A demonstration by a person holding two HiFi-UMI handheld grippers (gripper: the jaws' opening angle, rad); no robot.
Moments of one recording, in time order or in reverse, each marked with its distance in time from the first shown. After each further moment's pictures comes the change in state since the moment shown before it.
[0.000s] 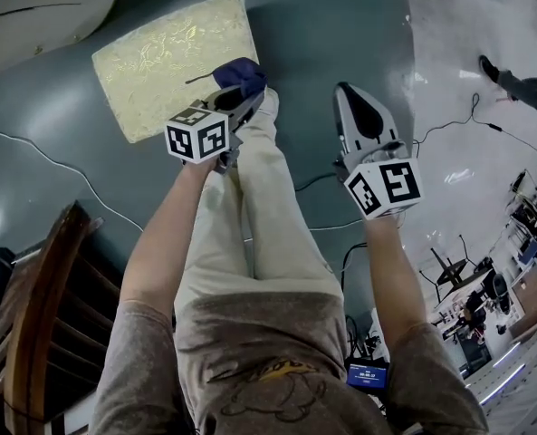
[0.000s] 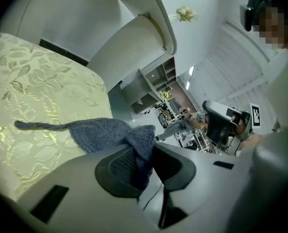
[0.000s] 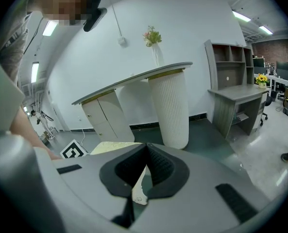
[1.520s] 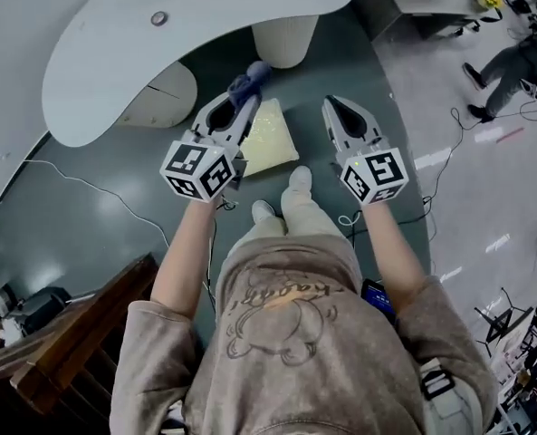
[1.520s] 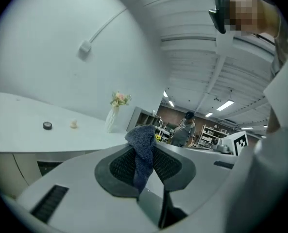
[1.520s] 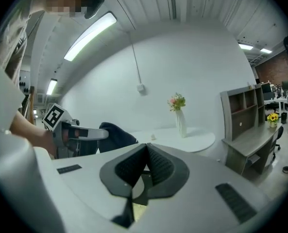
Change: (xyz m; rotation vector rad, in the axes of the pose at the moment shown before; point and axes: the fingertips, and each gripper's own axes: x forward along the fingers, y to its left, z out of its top) left arm -0.265 -0.295 0.307 0.558 -0.470 0.092; right arm -0.107 0.117 0.283 -0.097 -0.375 0.071
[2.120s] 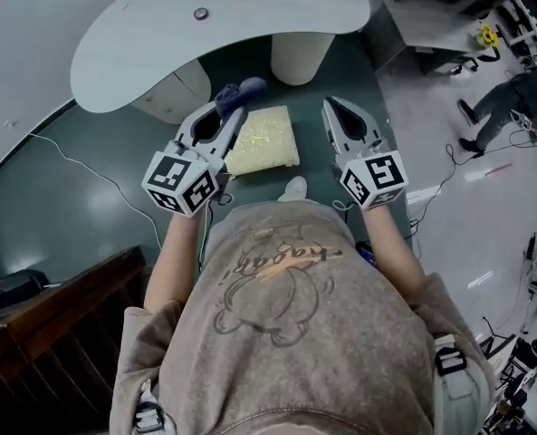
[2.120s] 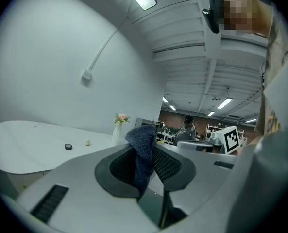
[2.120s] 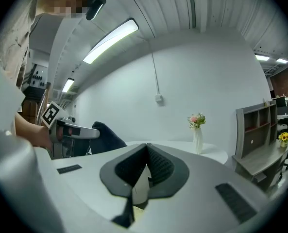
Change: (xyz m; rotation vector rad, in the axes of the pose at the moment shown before) left arm -0.146 -0.033 0.065 0.100 -0.090 0.059; right arm -0.031 0.108 0.076 -0.126 -0.061 0.109
